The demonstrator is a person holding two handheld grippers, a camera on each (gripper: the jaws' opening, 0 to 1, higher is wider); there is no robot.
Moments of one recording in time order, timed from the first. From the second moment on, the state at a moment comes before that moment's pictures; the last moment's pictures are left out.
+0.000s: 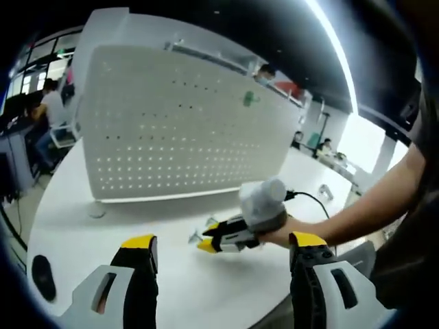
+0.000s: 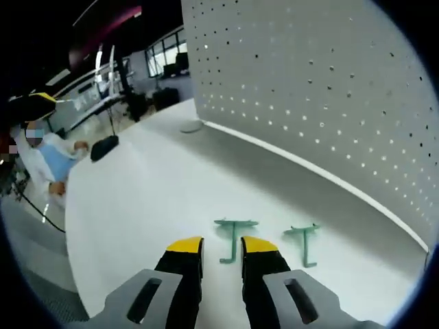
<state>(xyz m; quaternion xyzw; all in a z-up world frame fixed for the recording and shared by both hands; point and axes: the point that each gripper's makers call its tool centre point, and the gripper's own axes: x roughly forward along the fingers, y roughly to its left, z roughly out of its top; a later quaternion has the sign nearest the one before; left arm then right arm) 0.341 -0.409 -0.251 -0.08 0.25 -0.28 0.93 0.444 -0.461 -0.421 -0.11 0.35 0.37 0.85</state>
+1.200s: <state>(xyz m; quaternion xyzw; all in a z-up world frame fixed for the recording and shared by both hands) 0.345 -0.409 -0.250 -0.08 0.24 -0.27 0.93 0.451 -0.479 -0.417 -0.08 0.38 0.33 0.86</state>
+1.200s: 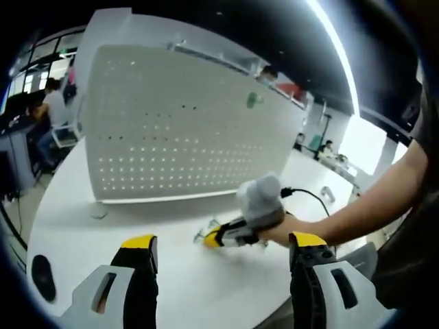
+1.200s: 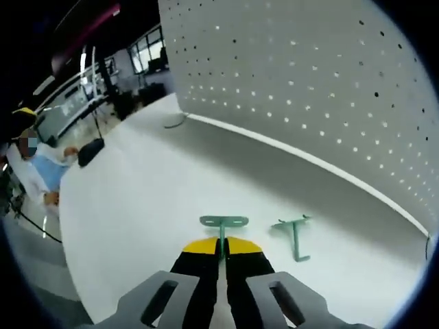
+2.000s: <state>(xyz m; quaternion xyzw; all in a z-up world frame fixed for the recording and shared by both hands) 0.348 -0.410 -0.234 -0.07 0.22 -0.28 0.93 0.452 -0.496 -0.341 0.03 0.34 0.33 0.88</state>
